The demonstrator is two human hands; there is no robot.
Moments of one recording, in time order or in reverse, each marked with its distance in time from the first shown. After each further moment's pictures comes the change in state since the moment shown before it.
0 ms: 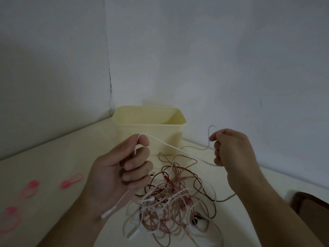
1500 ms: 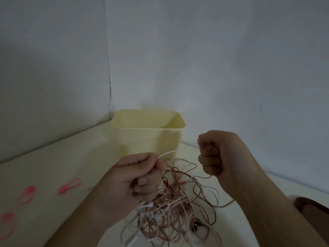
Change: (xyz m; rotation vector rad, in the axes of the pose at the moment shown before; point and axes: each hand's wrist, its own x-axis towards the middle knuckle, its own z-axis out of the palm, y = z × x) left_hand 0.003 -0.012 0.012 0.304 0.161 -0.104; right_hand -0.019 -0.029 0.005 0.303 -0.345 0.178
